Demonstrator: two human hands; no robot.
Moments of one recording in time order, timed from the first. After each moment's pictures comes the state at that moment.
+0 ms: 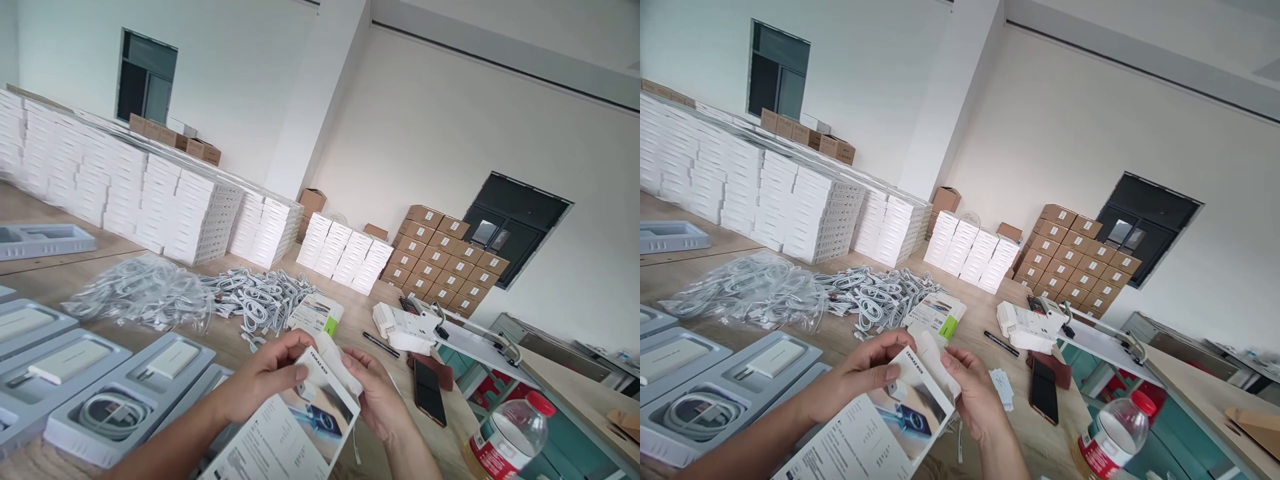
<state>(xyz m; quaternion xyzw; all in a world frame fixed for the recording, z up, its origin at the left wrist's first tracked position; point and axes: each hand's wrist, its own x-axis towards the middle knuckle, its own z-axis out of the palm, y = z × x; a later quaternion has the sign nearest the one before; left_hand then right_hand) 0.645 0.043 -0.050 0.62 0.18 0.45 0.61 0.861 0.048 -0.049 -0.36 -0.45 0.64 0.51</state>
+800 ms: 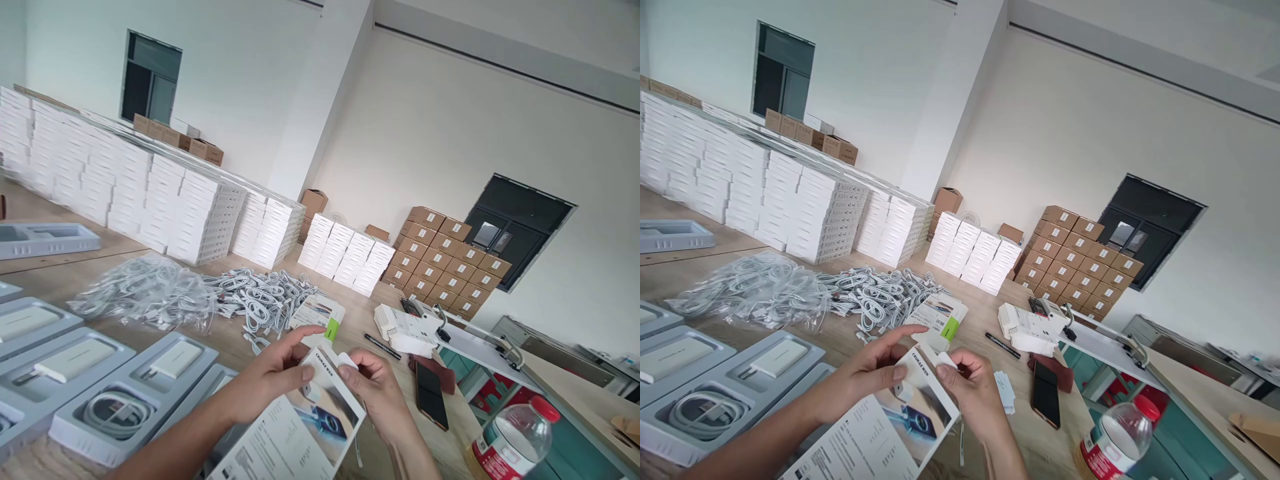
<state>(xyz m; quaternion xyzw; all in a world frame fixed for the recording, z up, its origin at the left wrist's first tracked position) 0.645 0.045 -0.053 0.62 0.22 0.45 0.60 0.866 0.043 -0.042 -0.37 -0.63 0.48 0.49</state>
